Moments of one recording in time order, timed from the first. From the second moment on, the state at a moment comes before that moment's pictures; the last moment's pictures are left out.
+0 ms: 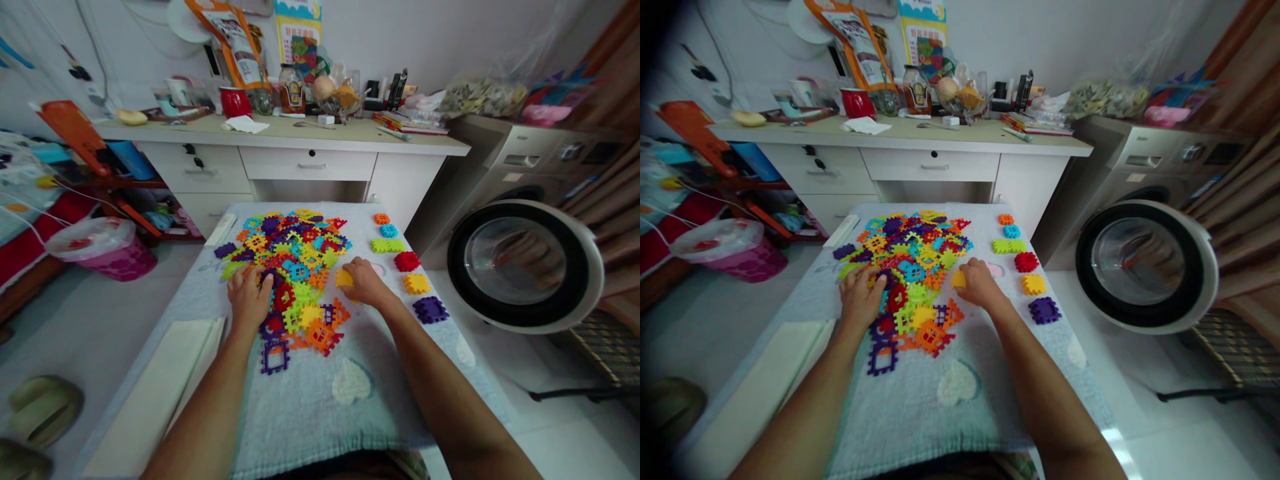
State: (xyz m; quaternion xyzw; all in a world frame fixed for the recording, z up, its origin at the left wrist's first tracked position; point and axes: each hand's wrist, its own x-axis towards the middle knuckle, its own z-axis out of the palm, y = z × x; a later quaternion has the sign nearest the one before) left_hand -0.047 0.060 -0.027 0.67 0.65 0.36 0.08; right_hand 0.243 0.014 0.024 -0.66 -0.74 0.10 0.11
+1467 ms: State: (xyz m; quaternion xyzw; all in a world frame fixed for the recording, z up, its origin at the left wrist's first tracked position) left_hand -0.051 0.066 -0.037 0.66 0.64 0.37 0.10; right_hand 0.424 -0.052 0.049 -0.69 -0.71 0.10 0.11
